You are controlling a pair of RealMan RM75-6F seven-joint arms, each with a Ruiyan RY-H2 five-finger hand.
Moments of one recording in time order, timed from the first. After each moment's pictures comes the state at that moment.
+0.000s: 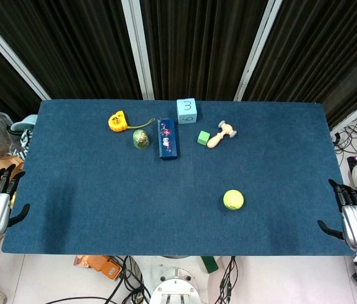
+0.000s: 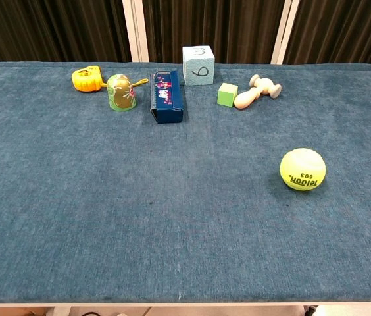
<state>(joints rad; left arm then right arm) -0.08 -1.15 -0.06 -1.62 1.45 1.50 0.15 0.06 -1.07 0.04 -1.72 -1.47 1.43 -0.08</state>
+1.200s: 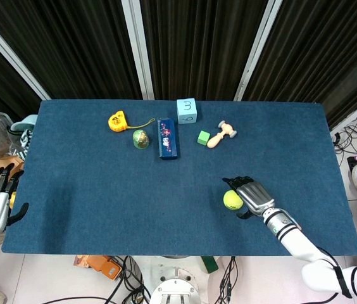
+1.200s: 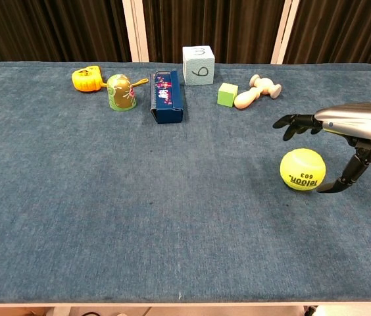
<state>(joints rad) -0.09 -1.14 -0.07 -1.61 1.44 1.49 0.15 0.58 -1.30 0.10 -1.71 -1.19 0.79 -0.35</state>
